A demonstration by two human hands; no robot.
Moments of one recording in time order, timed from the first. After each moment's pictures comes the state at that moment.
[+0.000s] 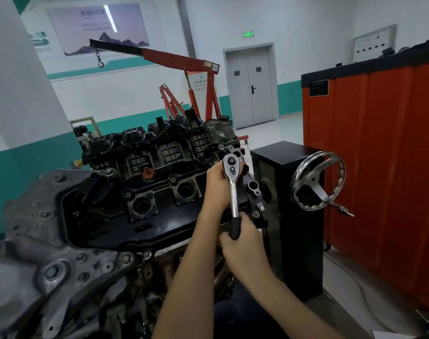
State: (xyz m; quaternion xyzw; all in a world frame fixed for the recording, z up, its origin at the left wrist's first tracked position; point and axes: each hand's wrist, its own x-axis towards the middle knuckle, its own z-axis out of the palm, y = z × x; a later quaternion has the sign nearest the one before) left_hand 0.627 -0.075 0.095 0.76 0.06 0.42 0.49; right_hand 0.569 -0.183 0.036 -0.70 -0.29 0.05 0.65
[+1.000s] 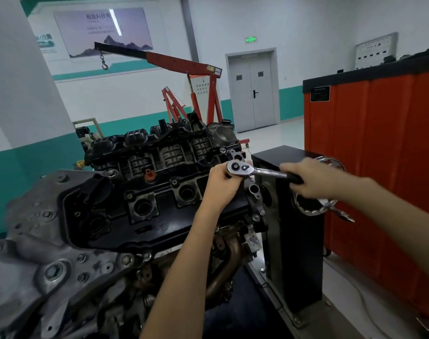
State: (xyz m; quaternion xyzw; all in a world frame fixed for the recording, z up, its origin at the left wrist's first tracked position) left_hand 0.617 -0.075 0.107 0.79 0.01 0.38 0.48; right_hand 0.716 -0.264 0.134 -0.85 -0.50 -0.07 0.15
